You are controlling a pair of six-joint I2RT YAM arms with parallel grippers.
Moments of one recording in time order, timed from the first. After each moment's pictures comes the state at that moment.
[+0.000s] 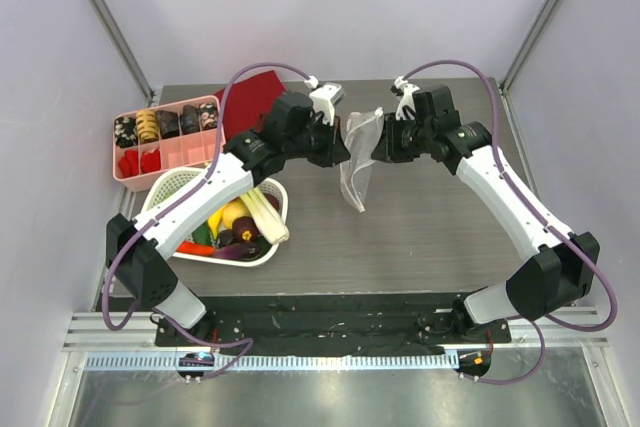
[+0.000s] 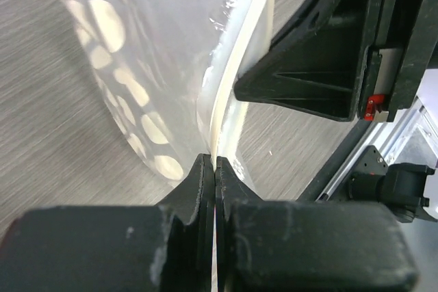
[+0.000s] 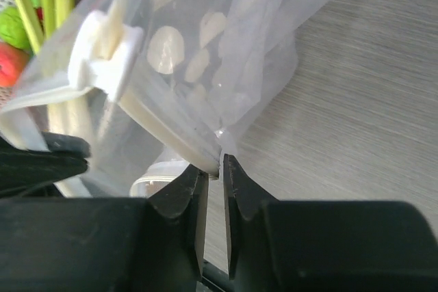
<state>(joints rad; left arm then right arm) -0.72 1.57 1.51 -0.44 0.23 -0.34 0.38 1.43 1.39 -0.67 -0.29 0.30</state>
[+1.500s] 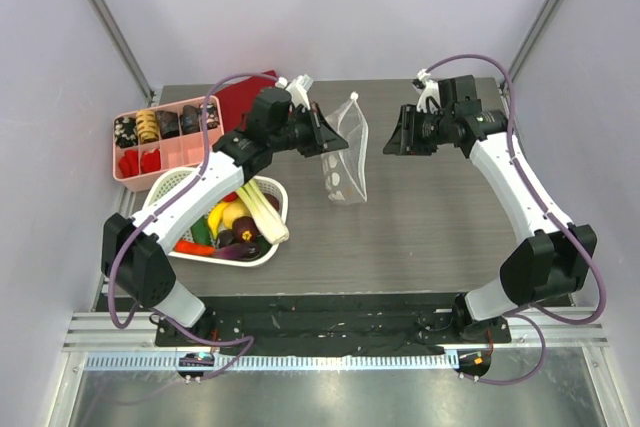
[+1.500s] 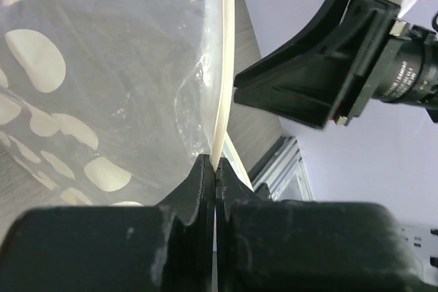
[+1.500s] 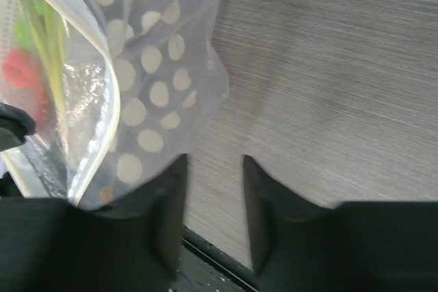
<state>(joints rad) -0.60 1.55 1.40 -0.25 0.39 -0.77 0.20 1.49 1.45 -0.78 -0.46 0.23</state>
